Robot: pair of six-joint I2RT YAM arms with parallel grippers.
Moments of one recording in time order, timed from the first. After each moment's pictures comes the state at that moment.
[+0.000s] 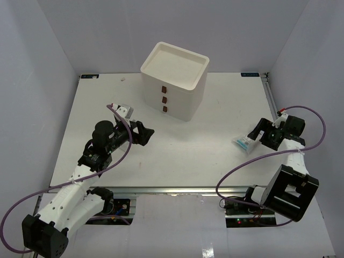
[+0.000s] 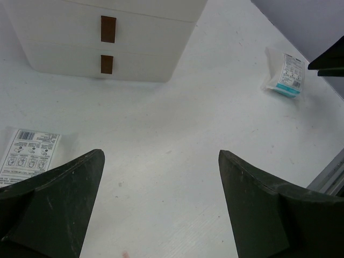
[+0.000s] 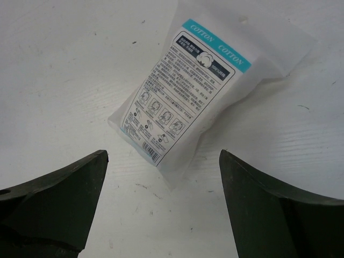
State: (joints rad) left arm -0.41 0.80 0.64 -0.04 0.25 -0.21; right arm -0.44 1.21 0.72 -0.42 -0.45 0.06
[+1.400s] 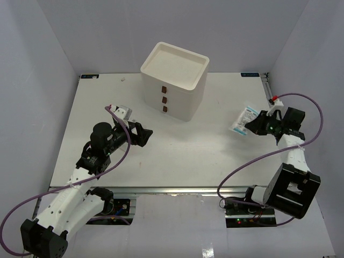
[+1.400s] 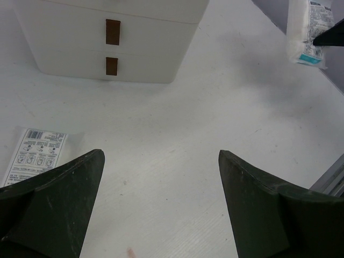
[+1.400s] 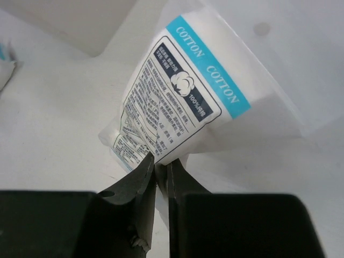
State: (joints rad) left arm -0.41 0.76 0.63 -0.07 0.24 -0.19; right arm -0.34 1.24 0.82 -0.30 -0.85 -0.13
